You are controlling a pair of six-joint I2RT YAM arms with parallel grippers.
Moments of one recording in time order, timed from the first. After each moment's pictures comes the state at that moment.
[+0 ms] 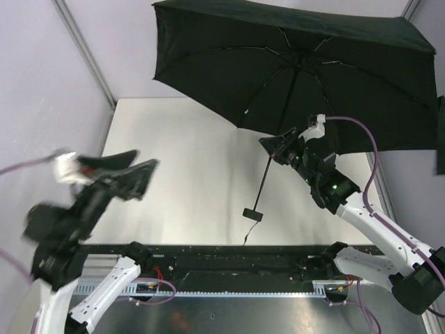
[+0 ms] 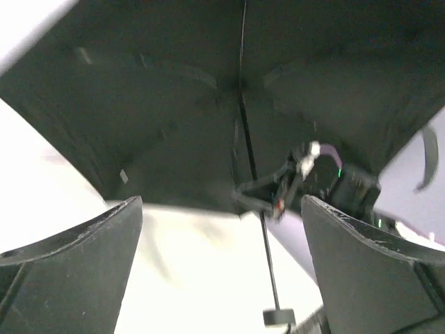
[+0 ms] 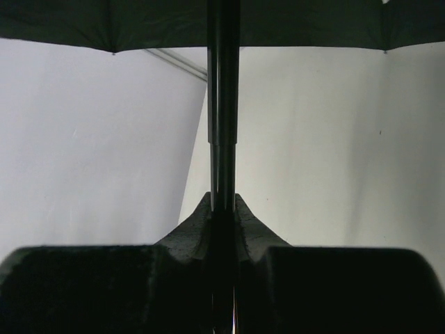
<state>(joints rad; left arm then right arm) -0.44 0.38 1.19 -0.41 0.02 -0.50 0.62 1.02 0.93 -0.02 0.12 0.94</state>
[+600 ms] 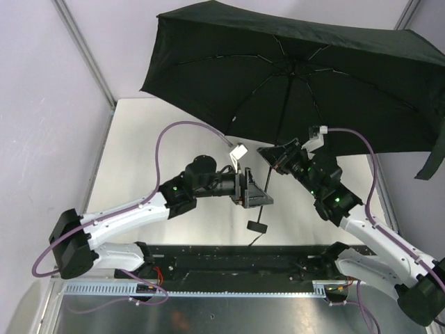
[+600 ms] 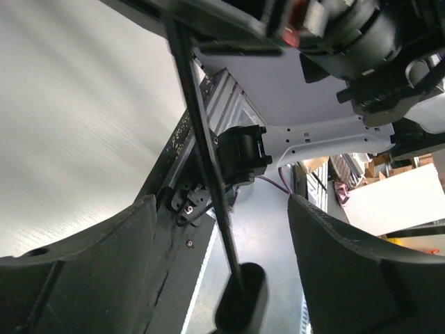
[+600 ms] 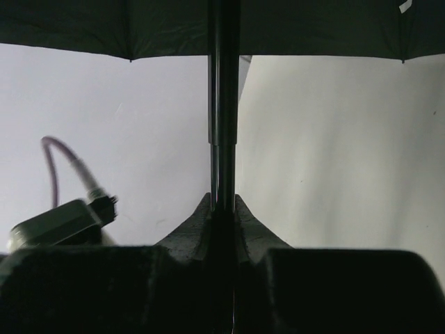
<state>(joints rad) -0.97 1.21 0.91 0.11 0.42 -0.78 0.63 0.92 0.75 0.15 0.02 0.99</state>
